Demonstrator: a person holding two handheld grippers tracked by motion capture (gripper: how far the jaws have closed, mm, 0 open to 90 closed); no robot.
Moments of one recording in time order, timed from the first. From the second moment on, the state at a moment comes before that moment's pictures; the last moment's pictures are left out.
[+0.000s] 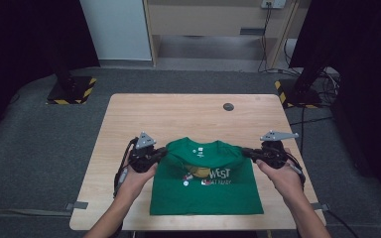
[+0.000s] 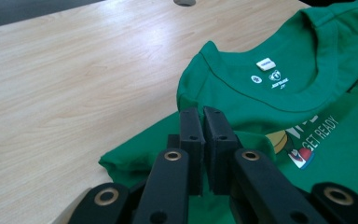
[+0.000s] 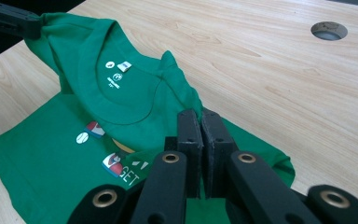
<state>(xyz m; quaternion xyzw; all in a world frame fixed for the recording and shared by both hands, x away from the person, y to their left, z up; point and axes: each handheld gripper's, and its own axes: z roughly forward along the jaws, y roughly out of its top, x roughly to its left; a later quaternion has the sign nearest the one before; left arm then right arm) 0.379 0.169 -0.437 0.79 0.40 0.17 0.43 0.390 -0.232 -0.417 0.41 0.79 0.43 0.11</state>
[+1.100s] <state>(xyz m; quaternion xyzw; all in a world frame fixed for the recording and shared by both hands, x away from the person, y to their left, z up) 0.355 0.175 -0.480 0.81 0.39 0.12 0.41 0.359 -0.239 -0.459 0.41 0.80 0.43 0.09</state>
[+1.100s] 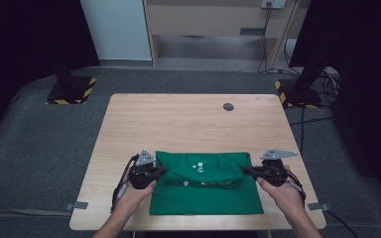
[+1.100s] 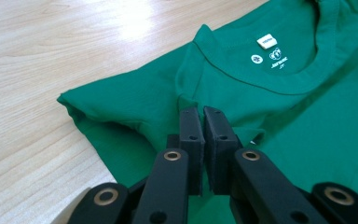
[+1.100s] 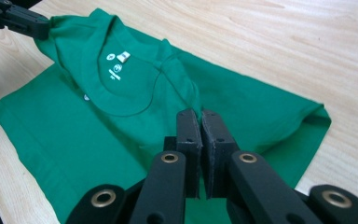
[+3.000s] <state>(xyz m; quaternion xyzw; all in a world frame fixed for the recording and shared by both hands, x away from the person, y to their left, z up) 0.324 0.182 -0.512 0.84 0.37 0.09 0.39 0.328 -0.249 -0.504 0.41 0.81 0.41 0.06</state>
